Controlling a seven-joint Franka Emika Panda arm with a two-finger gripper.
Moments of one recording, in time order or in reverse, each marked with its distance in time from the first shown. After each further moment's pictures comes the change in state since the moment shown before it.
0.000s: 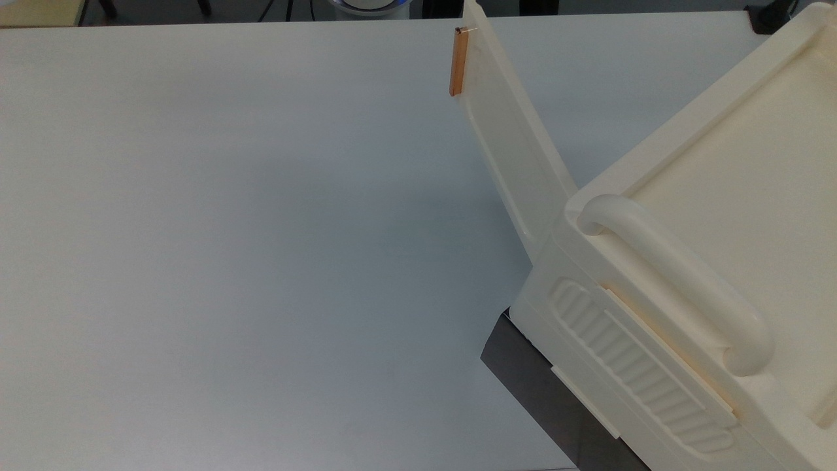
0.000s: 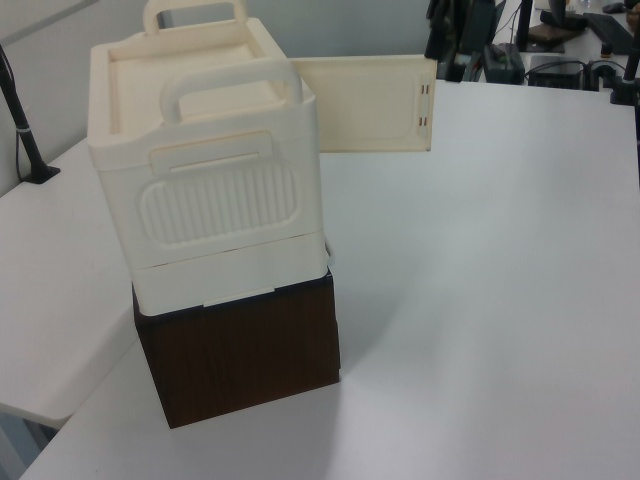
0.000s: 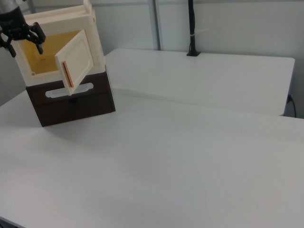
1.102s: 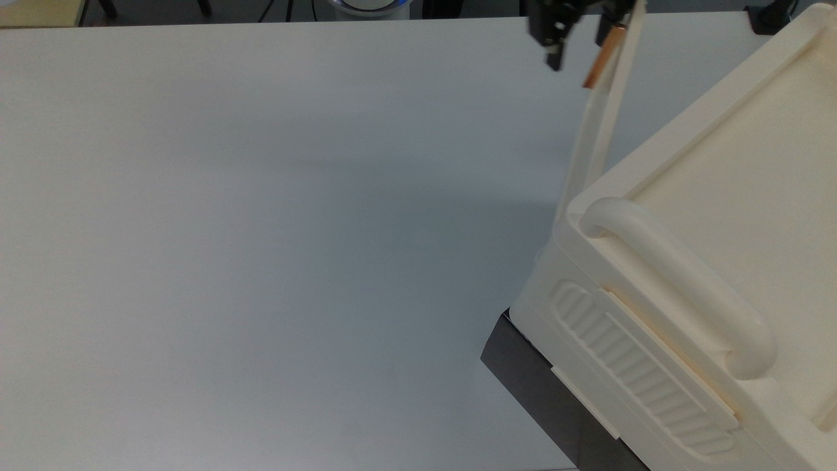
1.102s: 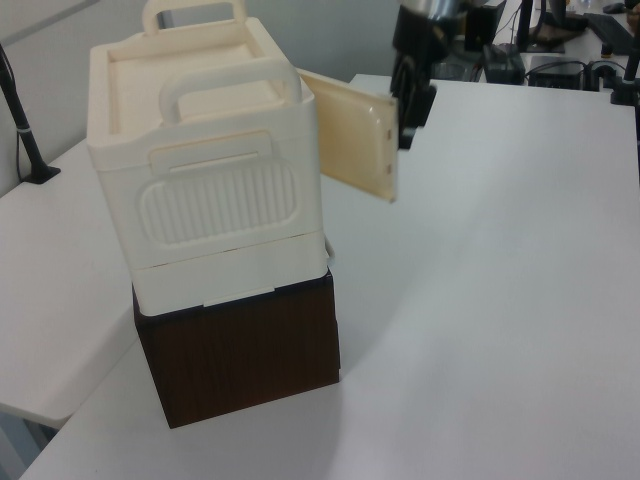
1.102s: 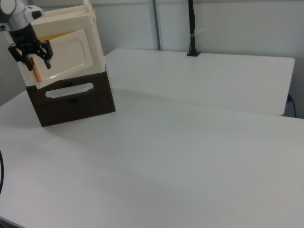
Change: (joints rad) arm 0.041 0.117 -0.016 -0.010 -0.049 0.098 0.114
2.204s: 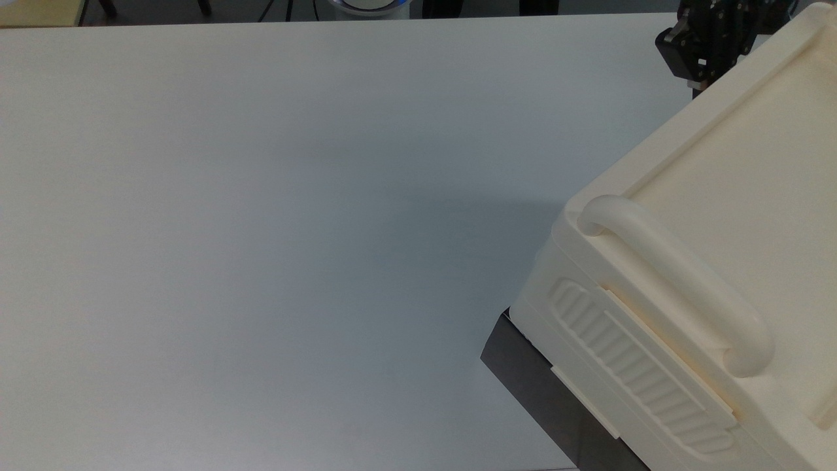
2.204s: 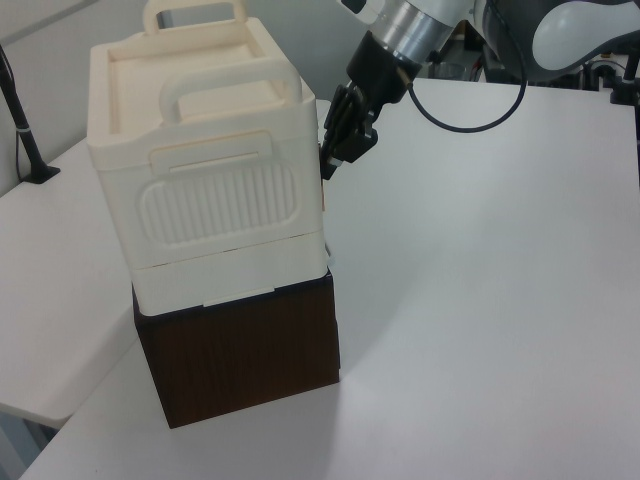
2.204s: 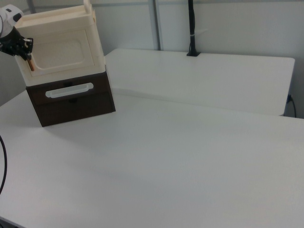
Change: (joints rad) arm 0.145 0.115 0.002 -0.007 -0.061 0.493 0.050
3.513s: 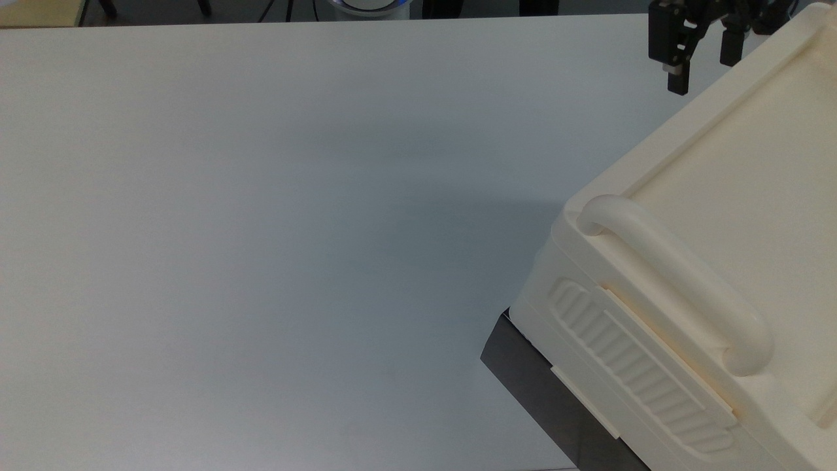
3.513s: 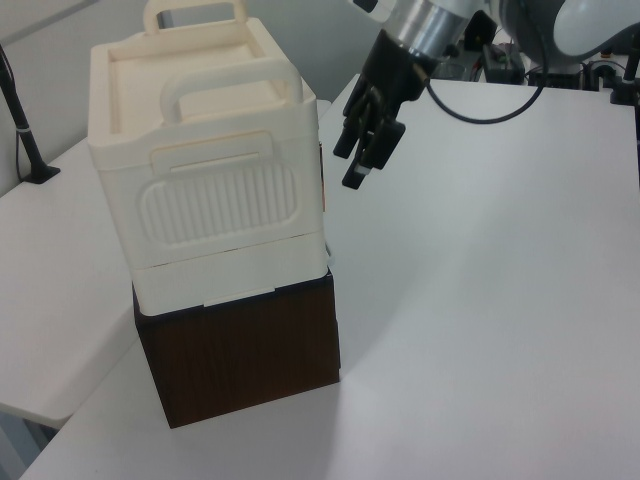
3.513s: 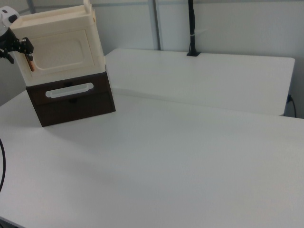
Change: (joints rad) arm 0.010 -0.026 0.011 -0.009 0.003 -0.087 0.044
